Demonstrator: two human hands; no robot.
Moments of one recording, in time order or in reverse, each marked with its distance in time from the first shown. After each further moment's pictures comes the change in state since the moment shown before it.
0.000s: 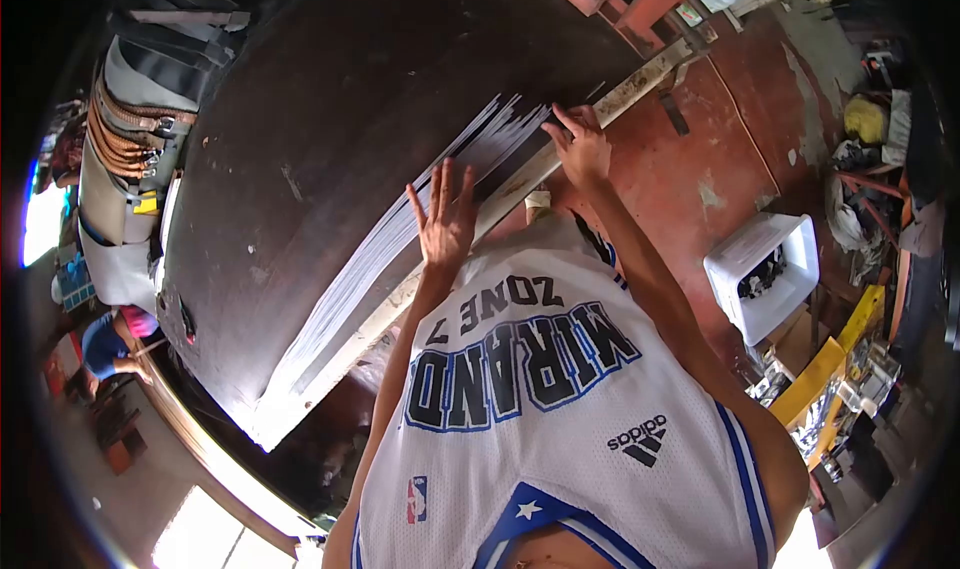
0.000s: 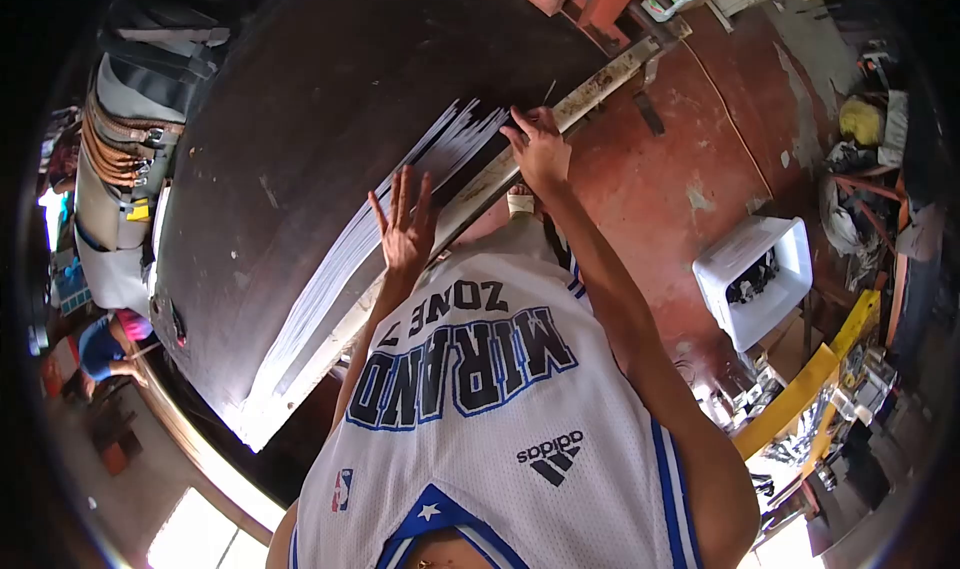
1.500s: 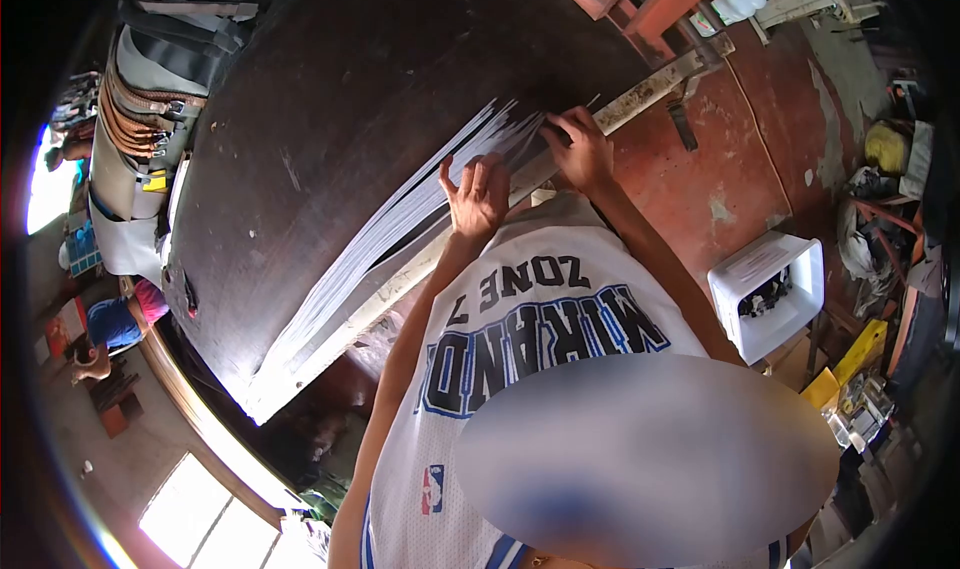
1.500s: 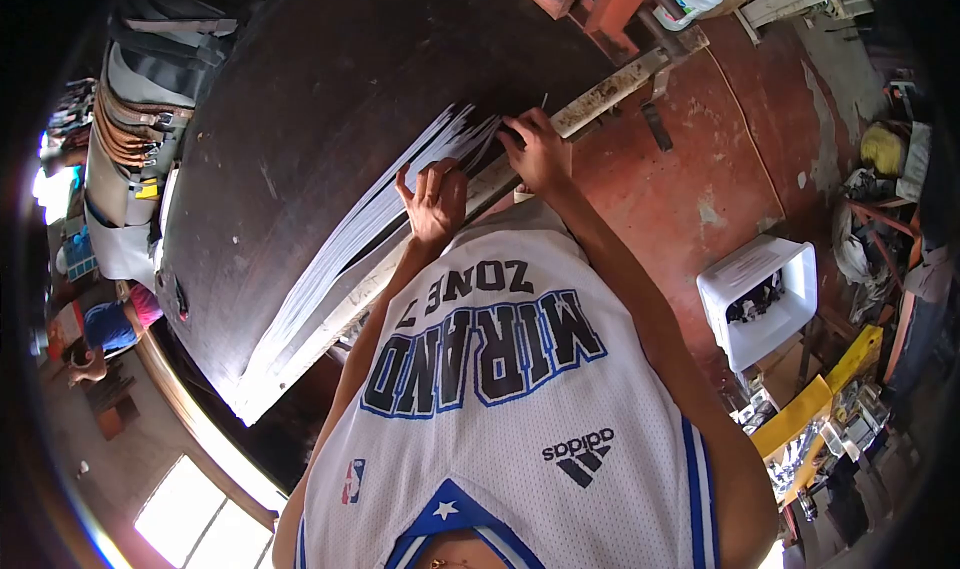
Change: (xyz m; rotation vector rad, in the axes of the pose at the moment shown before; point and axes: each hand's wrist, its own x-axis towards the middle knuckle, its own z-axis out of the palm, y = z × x) left_hand 0.040 0.039 0.013 -0.016 0.310 0.148; right_hand 0.008 -0.014 -0.014 0.165 -0.133 -0.063
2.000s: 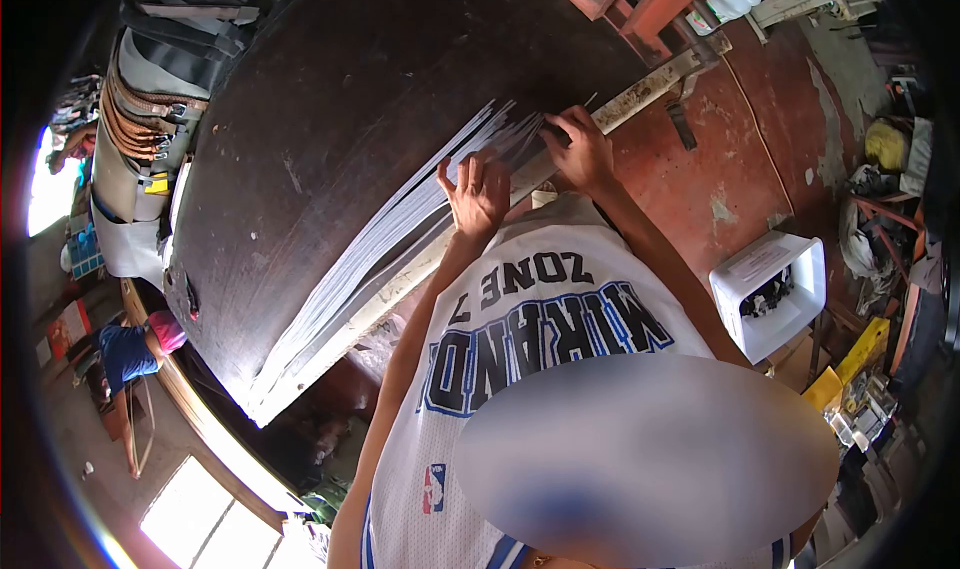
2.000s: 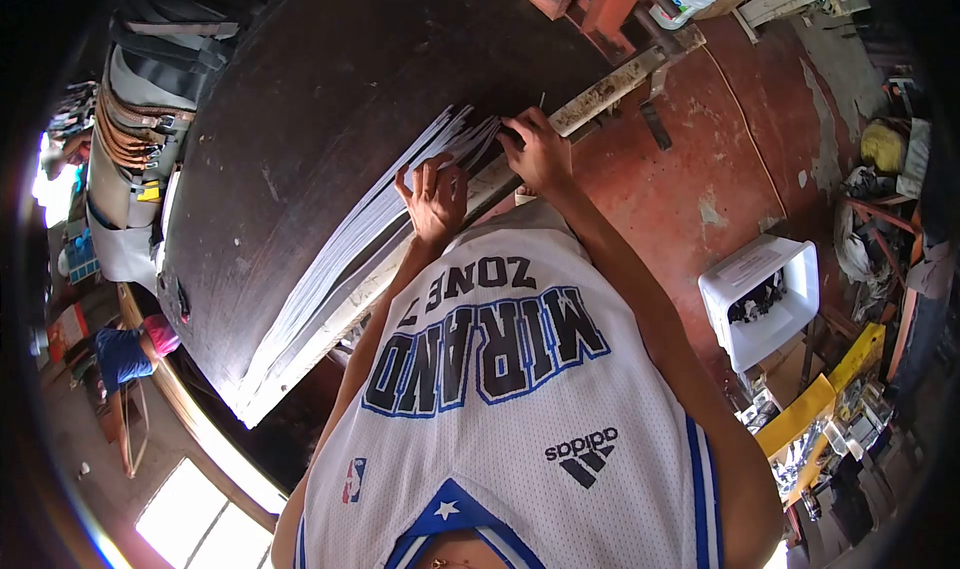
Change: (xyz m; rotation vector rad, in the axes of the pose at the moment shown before) left_hand -0.002 -0.003 -0.001 -0.018 -0.023 -0.105; right_hand -0.002 -0.004 0.000 0.023 -0.045 -0.021
